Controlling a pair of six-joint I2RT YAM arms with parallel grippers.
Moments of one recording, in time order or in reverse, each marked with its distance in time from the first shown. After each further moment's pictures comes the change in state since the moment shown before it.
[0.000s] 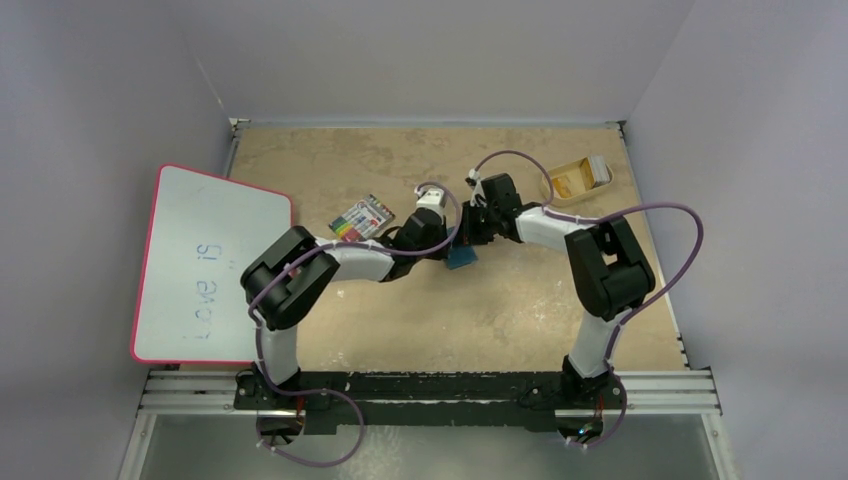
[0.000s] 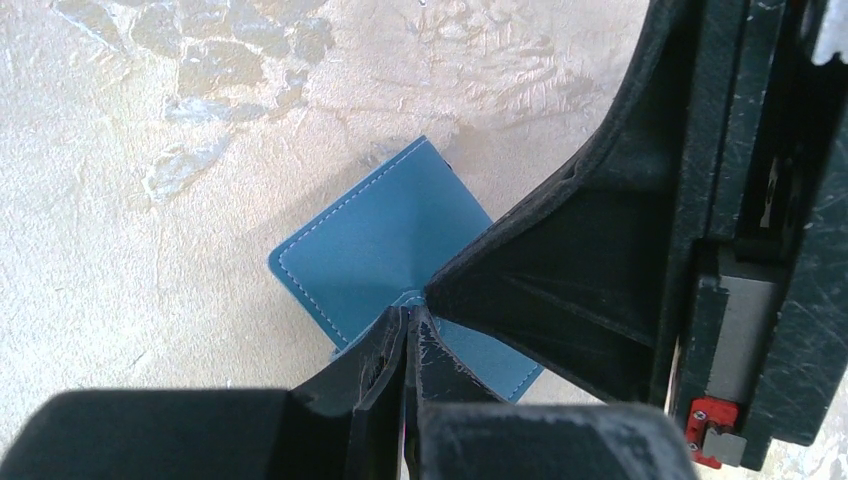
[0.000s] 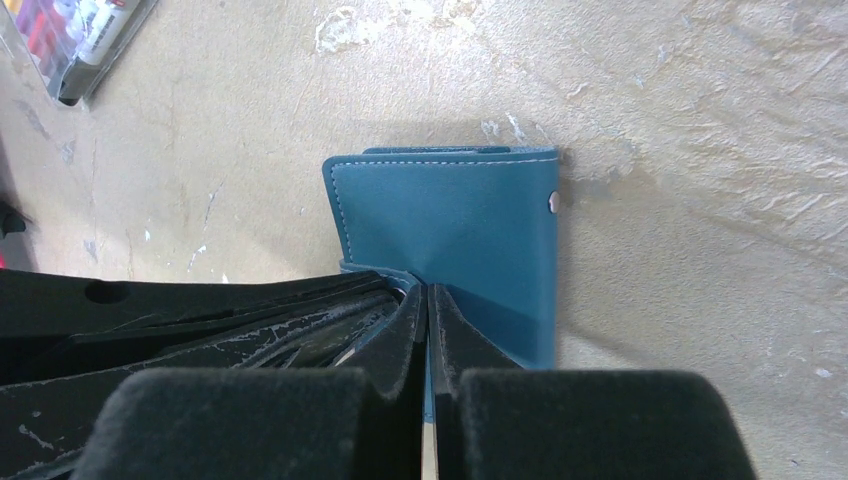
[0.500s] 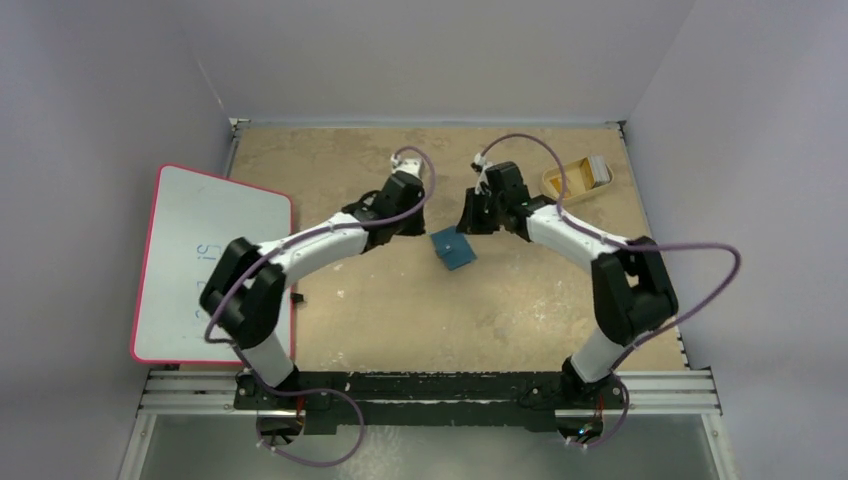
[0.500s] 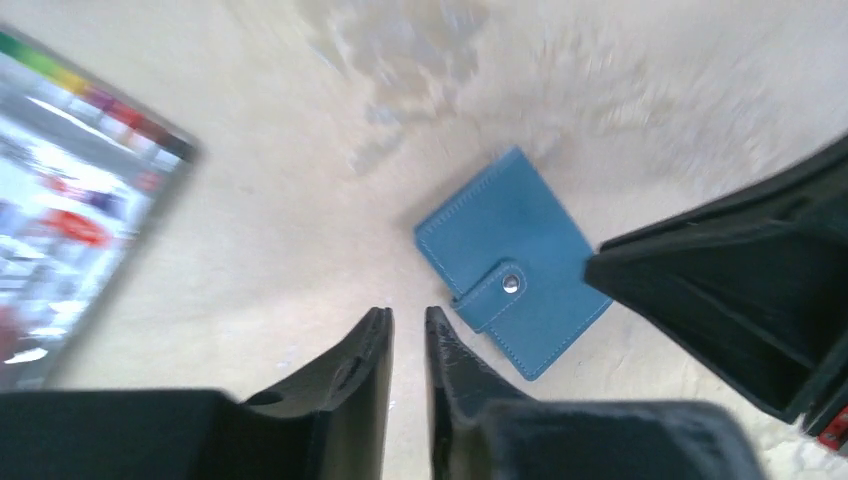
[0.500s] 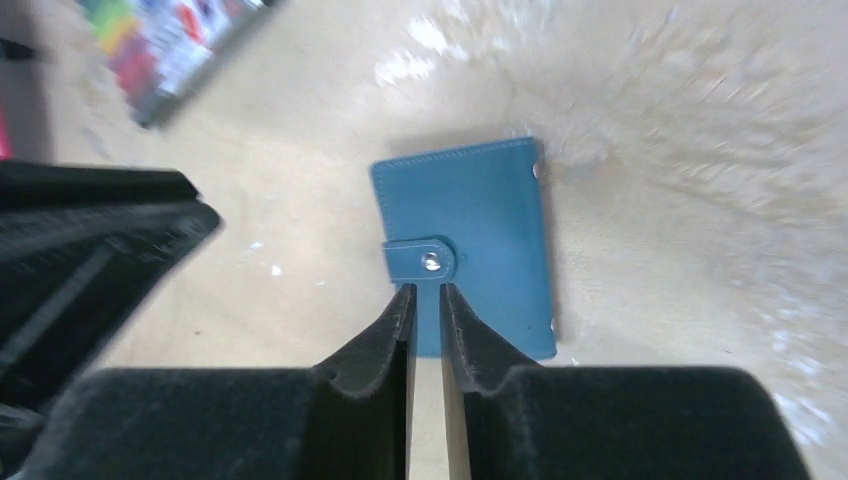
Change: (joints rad) left arm 0.090 -0.157 0.167 -0.470 -0.039 0.058; right arm 0.019 -0.121 0.036 -0.116 0.087 0.006
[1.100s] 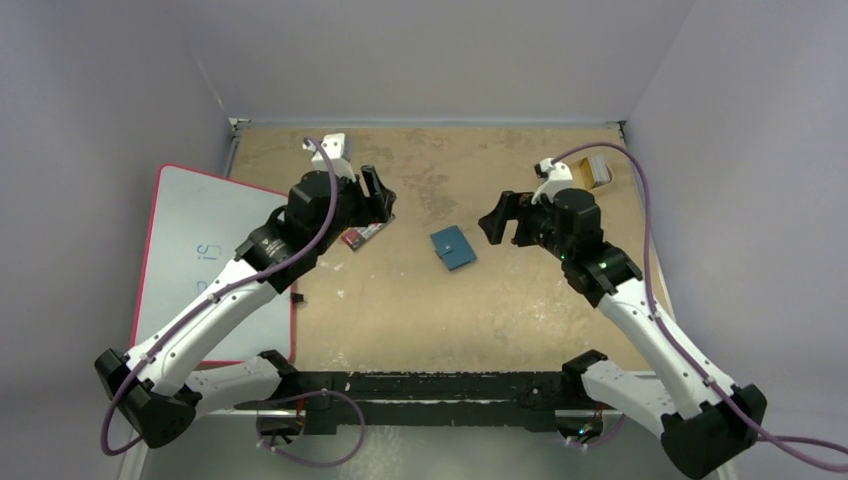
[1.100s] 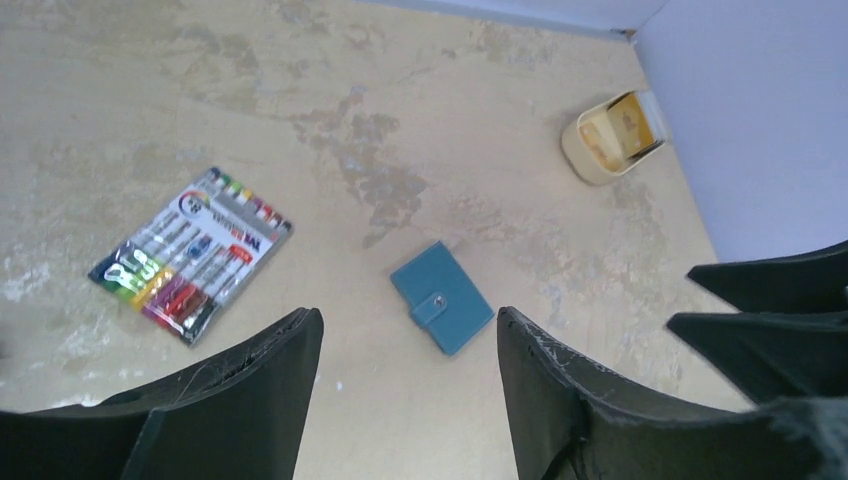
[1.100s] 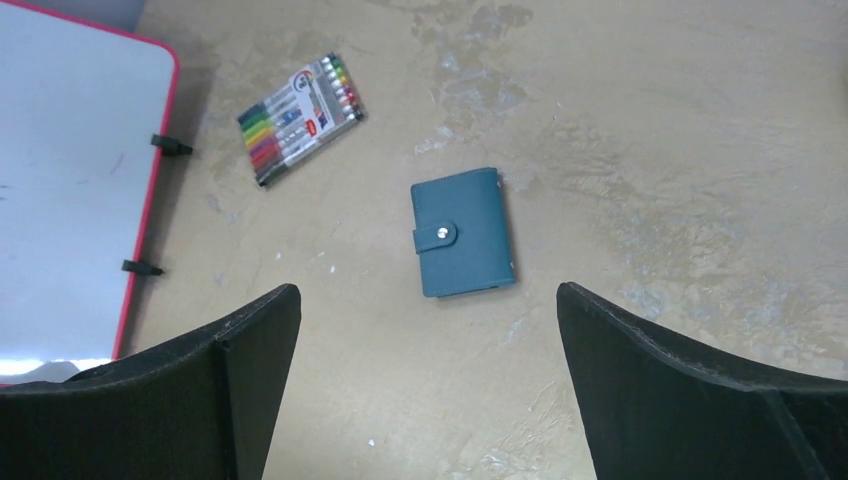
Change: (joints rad) left arm 0.029 -0.642 -0.001 -0.208 -0.117 -0.025; right arm -0.006 -0.739 -0.217 -0.081 0.187 -0.024
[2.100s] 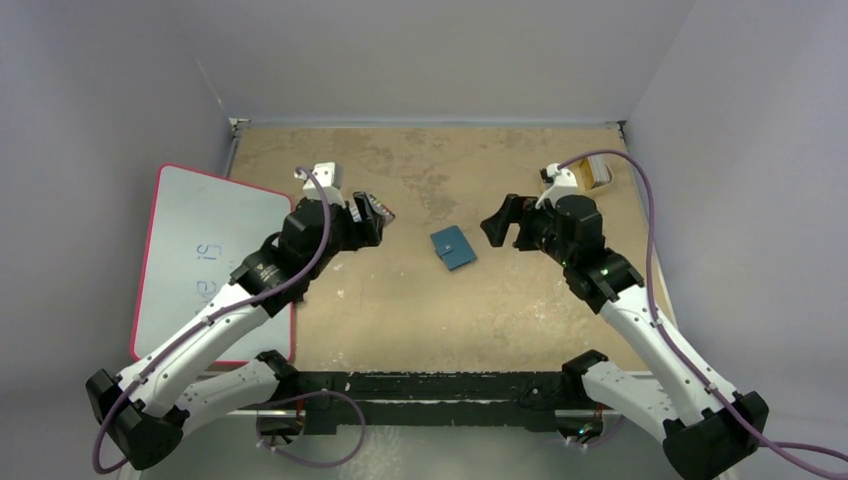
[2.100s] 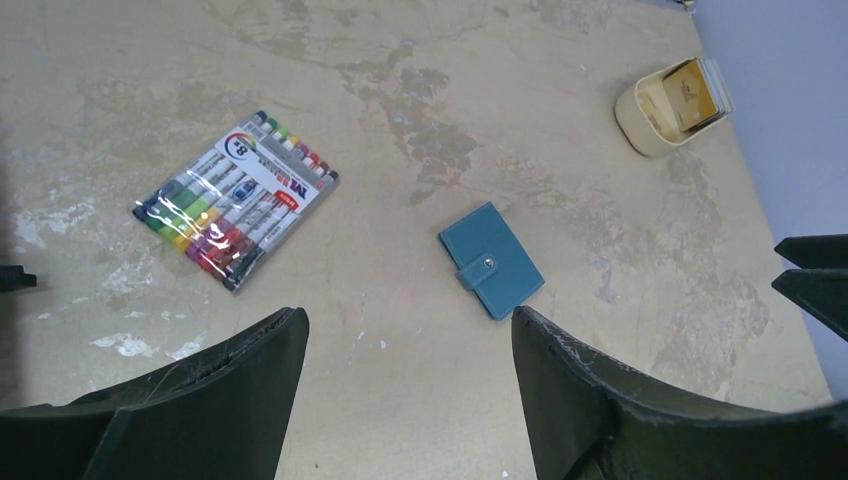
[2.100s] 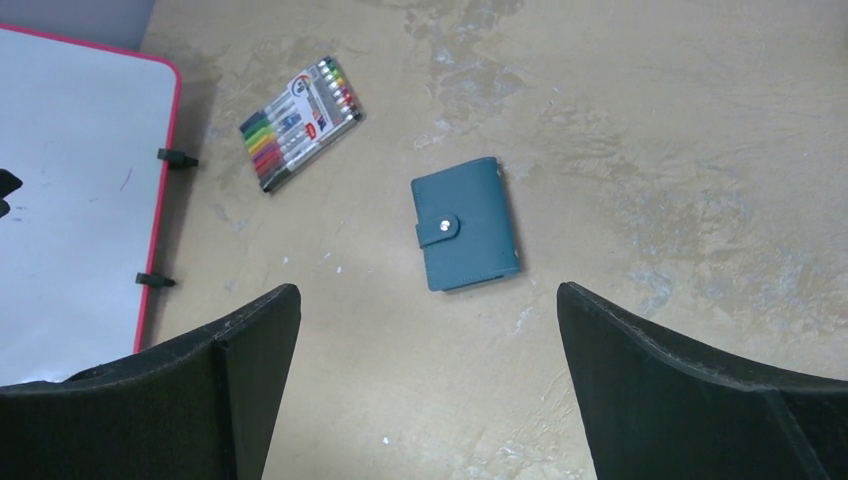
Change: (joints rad) left arm 0.000 -0.157 -0.246 0.024 -0.038 -0.015; right arm 0.000 -0.071 -0.050 0.000 0.032 0.069
